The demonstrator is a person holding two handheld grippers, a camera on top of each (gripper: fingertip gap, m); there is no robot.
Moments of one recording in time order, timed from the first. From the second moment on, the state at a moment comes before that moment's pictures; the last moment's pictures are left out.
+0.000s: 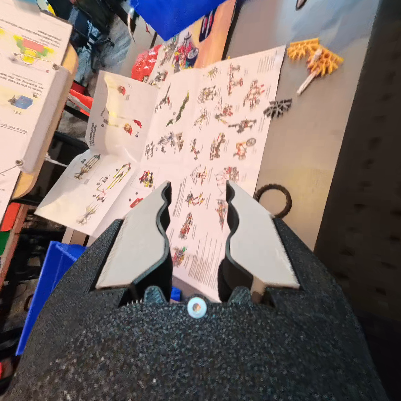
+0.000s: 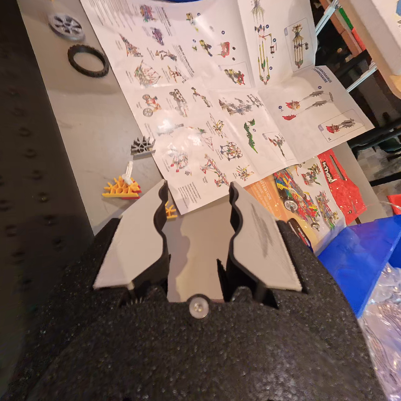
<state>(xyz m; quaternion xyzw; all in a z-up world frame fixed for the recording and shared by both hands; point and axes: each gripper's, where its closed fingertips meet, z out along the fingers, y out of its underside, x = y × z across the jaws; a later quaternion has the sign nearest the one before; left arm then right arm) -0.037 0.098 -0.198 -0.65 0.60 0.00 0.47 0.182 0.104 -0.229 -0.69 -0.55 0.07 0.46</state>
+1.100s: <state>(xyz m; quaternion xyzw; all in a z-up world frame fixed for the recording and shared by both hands) 0.012 0.162 -0.258 -0.64 0.63 -0.05 0.44 0.129 0.212 -0.223 -0.70 -0.54 0.12 0.46</state>
